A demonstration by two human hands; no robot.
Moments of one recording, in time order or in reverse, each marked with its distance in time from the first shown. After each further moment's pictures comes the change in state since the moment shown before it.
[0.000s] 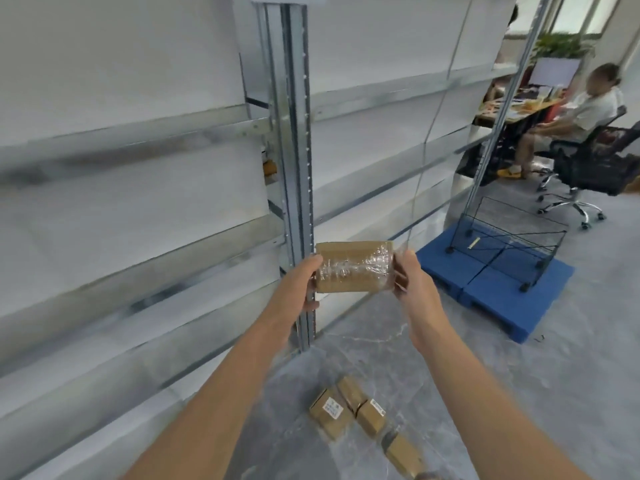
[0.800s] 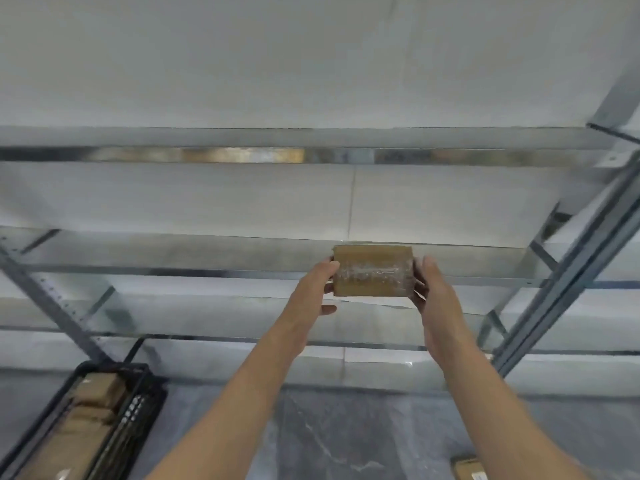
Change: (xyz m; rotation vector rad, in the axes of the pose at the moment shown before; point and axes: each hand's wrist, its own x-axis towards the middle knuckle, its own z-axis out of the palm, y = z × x) left_hand -0.214 -0.066 -0.365 -0.212 0.663 -0.017; right_hand -0.177 0.027 0.391 0.002 -0.715 -0.016
